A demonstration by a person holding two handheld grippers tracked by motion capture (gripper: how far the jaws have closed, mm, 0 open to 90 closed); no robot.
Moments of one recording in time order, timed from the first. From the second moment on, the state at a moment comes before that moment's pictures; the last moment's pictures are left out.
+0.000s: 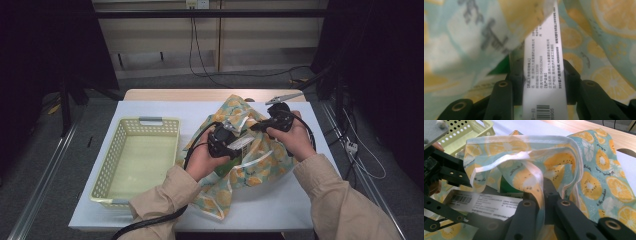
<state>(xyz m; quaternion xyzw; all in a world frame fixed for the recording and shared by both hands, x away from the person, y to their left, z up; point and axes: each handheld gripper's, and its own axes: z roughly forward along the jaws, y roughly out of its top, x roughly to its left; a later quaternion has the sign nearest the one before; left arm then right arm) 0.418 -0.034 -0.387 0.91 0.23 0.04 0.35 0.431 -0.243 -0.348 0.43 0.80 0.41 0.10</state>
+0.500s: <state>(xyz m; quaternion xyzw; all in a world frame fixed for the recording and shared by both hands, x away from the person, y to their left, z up) 0.431 -0.061 -0.395 0.90 0.22 0.04 0.38 0.430 -0.252 -0.346 0.43 0.80 0.40 0.10</state>
